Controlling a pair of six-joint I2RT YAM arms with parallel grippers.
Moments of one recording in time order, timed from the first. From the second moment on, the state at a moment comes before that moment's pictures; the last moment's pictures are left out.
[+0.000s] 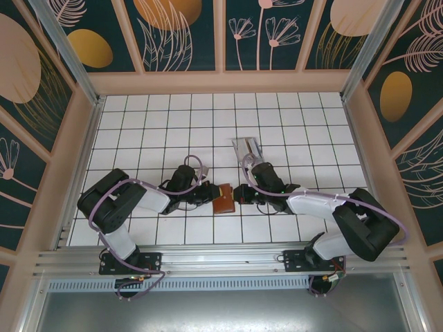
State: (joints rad) left arm -0.67 1.74 0.50 0.60 0.53 -1.03; right arm 0.73 1.39 0.52 0.09 -0.35 0.70
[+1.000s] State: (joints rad) left arm -0.68 1.74 0.49 0.60 0.49 -1.08; right arm 0.76 1.58 0.63 0.10 -0.41 0.68
